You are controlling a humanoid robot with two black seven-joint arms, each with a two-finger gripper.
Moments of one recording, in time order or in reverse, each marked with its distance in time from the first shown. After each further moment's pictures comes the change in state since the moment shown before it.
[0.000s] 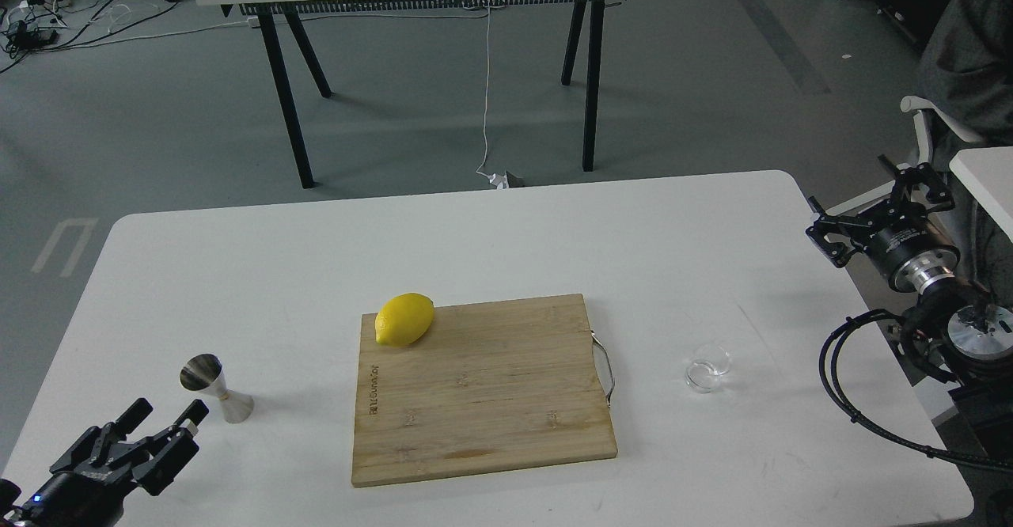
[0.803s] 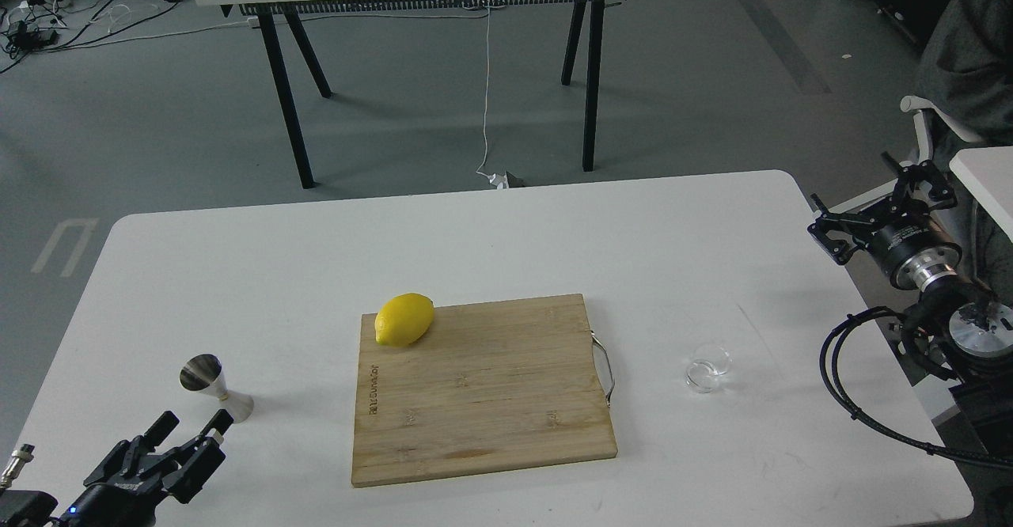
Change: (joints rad) left arm -0.005 -0.105 -0.025 0.056 0.026 0.000 0.000; right arm 0.007 0.000 0.005 -0.007 0.000 0.000 0.000
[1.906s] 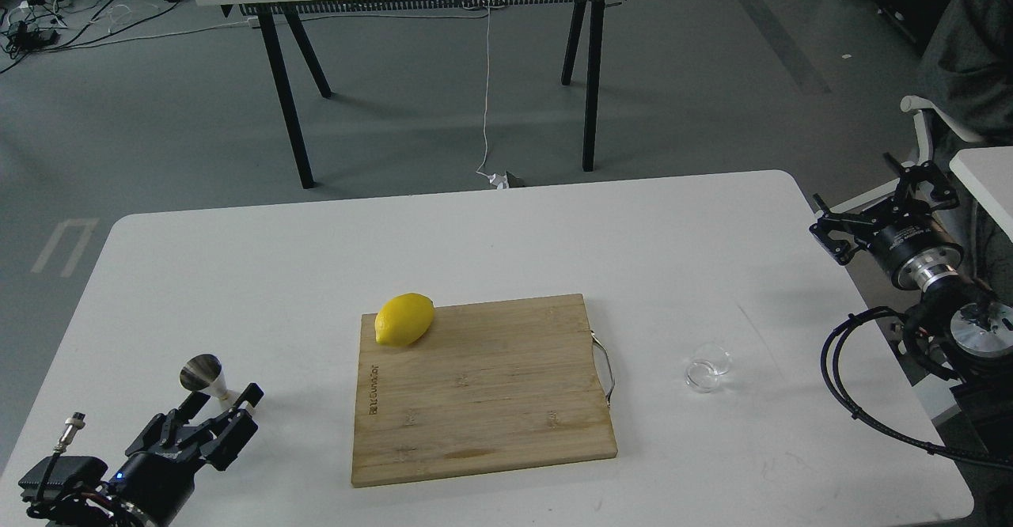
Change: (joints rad) left arm -0.136 -0.111 0.060 0.149 0.001 0.000 0.000; right arm 0.002 0.000 0.003 -0.007 0.000 0.000 -0.001
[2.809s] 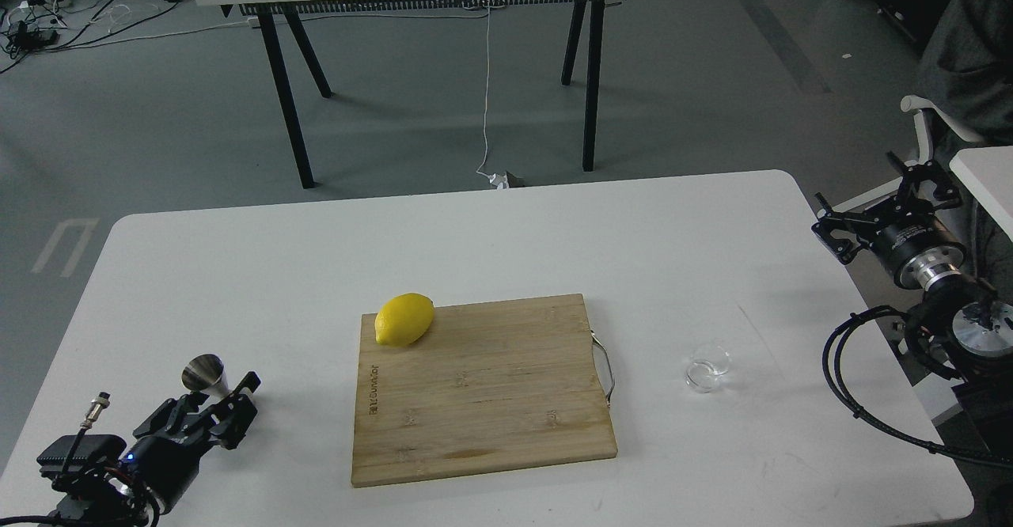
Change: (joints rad) left arm -0.125 -0.063 0.066 0.200 -0.002 0.000 0.000; right arm 0.001 -0.003 0.002 -0.001 0.000 0.000 0.001
